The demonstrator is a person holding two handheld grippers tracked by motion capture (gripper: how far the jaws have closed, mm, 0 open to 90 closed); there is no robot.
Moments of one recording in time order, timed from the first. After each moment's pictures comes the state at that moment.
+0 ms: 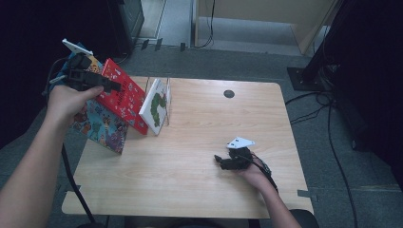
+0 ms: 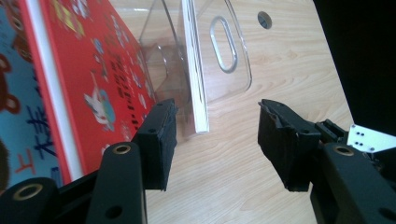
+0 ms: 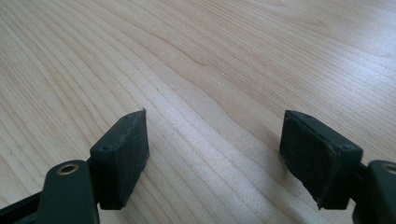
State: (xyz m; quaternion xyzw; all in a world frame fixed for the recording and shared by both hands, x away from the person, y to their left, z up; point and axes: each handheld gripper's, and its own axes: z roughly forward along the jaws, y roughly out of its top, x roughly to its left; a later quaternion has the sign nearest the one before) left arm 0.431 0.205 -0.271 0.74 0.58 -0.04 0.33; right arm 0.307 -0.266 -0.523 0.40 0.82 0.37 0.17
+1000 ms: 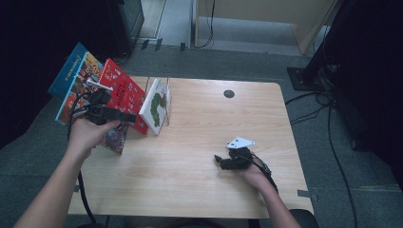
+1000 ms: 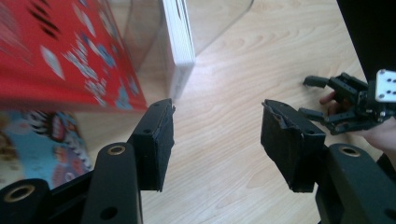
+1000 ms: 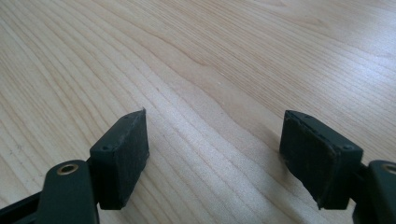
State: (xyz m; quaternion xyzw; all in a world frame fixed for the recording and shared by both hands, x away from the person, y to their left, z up) left arm 0.387 0.175 -0.354 0.77 0.54 -0.06 0.33; right arm 0.307 -0.265 -0.523 0.40 0.82 0.37 0.17
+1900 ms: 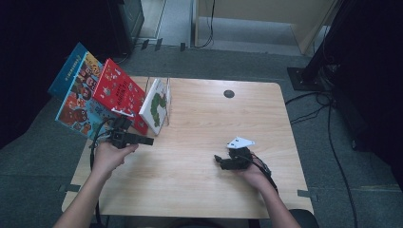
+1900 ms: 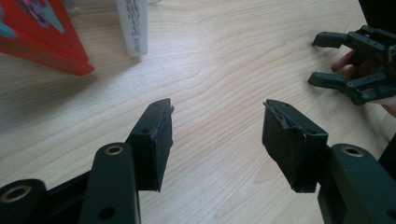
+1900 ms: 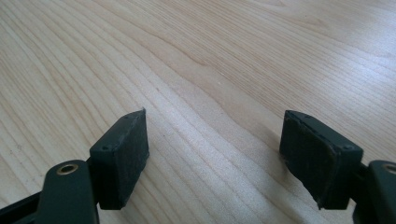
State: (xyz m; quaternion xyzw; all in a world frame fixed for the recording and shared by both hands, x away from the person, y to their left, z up) left arm 0.364 0.140 -0.440 0.78 0.52 -0.10 0.34; right arm 0.307 -0.265 -0.523 0.40 0.82 0.38 0.17
